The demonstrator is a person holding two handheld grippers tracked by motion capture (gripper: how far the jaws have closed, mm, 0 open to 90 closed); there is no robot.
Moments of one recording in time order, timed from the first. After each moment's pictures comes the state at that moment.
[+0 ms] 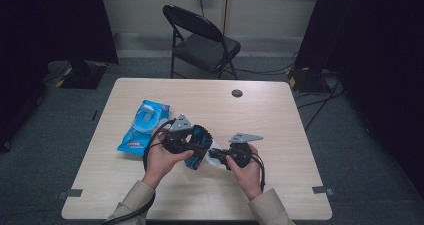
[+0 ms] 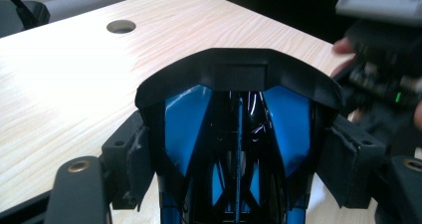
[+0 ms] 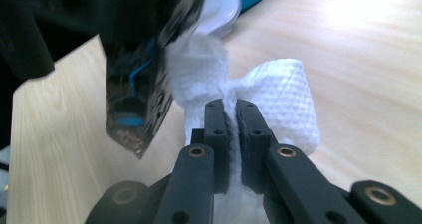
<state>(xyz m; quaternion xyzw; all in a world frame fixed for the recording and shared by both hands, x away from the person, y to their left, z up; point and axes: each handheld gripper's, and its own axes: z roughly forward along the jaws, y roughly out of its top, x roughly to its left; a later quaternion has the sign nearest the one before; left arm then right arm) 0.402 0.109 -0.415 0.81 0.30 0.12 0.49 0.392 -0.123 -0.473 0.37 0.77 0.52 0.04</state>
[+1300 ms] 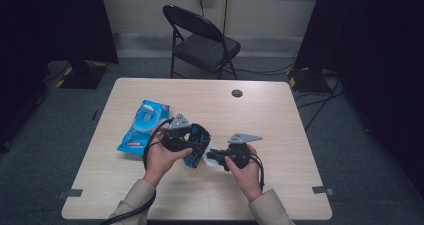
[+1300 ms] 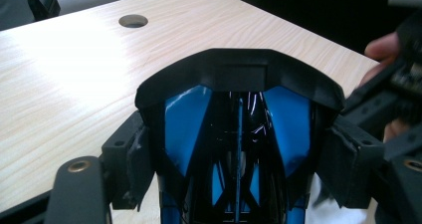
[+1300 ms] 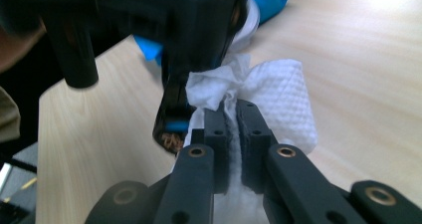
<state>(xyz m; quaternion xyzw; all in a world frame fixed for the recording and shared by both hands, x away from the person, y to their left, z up) 0.410 0.110 -0.420 0.80 0.32 0.12 0.49 0.386 -0.113 -0.471 0.35 0.78 0.53 0.02</state>
